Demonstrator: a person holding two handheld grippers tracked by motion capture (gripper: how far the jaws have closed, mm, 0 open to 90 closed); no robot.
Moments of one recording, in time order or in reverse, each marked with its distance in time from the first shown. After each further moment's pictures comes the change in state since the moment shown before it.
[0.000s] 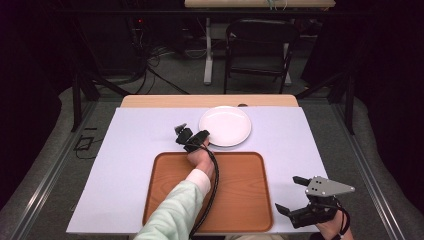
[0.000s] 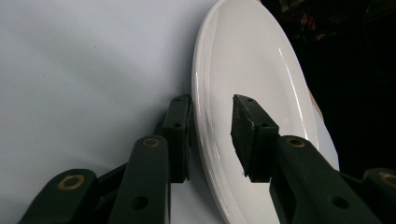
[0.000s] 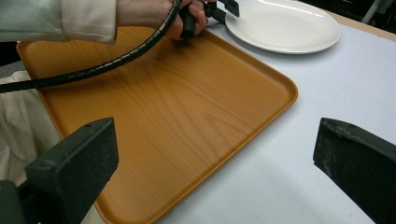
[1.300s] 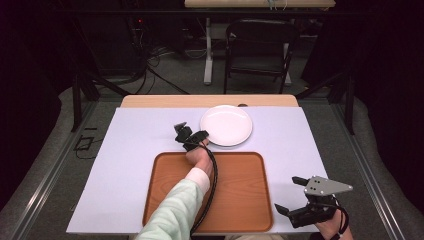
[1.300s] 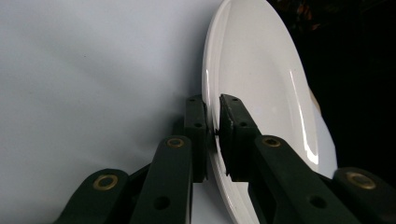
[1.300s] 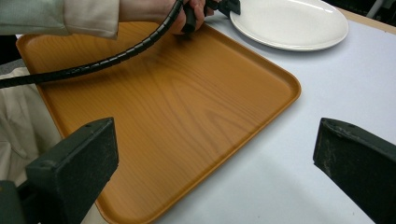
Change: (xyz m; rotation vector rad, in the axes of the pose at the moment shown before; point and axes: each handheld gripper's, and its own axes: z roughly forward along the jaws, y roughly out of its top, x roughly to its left) left arm 0.002 0.007 0.002 0.035 -0.033 0.019; right arm -0.001 0.000 0.003 0.018 0.008 0.004
